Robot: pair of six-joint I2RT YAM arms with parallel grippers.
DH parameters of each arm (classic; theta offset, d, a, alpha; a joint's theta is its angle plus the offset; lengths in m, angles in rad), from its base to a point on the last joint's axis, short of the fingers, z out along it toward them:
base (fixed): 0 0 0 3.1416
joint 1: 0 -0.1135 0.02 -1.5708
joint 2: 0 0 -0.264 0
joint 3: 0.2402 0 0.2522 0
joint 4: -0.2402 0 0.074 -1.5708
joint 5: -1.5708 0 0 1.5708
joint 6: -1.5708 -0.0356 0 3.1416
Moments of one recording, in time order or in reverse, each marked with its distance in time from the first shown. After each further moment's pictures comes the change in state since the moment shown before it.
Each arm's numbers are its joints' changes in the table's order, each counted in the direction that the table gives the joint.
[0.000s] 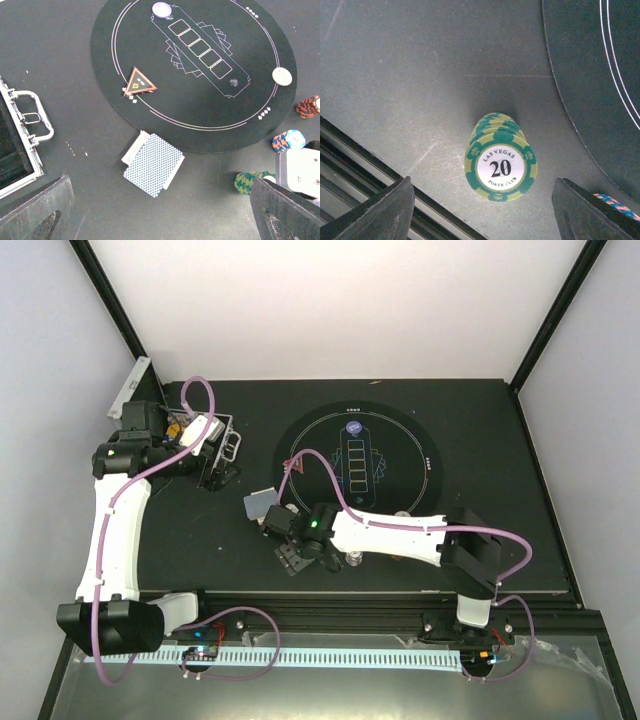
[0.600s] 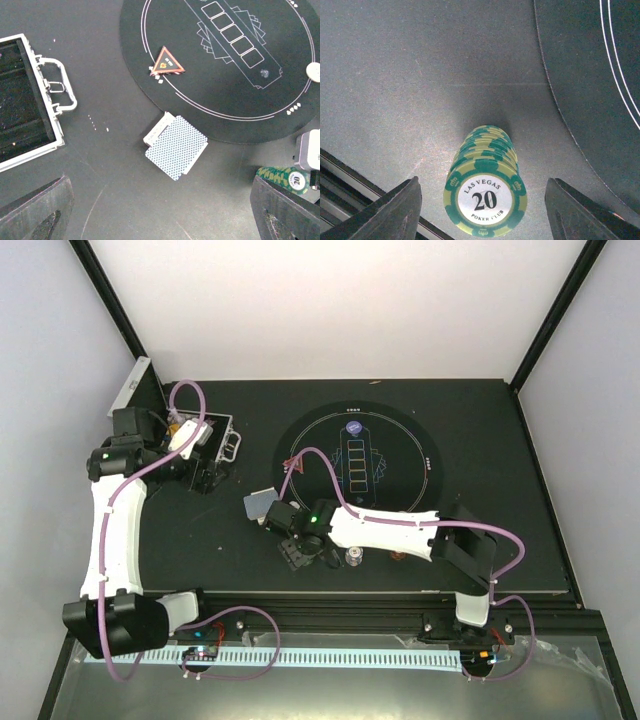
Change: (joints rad) left arm -0.088 0.002 -0.049 0.005 0.043 -0.026; right arm 0.039 -0.036 -0.028 0.049 0.021 0.005
